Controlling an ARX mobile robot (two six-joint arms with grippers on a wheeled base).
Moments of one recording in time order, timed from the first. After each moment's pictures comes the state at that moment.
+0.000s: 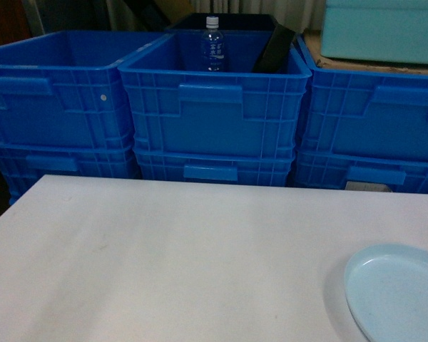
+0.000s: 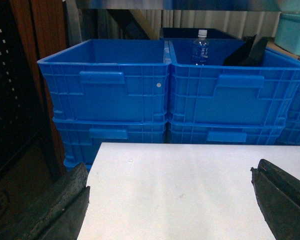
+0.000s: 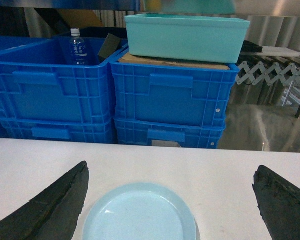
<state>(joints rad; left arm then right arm) 0.00 0.01 0.01 0.00 0.00 0.00 0.00 0.00 0.01 0.00 0.00 0.00</state>
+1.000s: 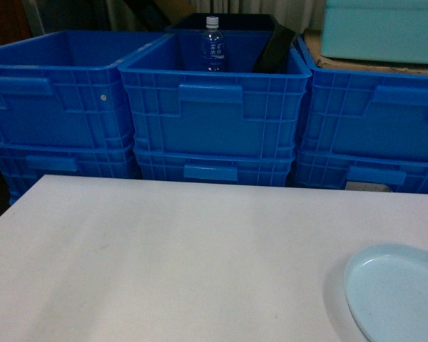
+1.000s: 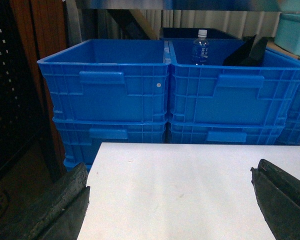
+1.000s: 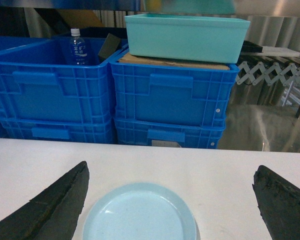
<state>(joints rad) 0.00 0.01 0.01 0.00 0.00 0.00 0.00 0.00 0.01 0.00 0.00 0.00</state>
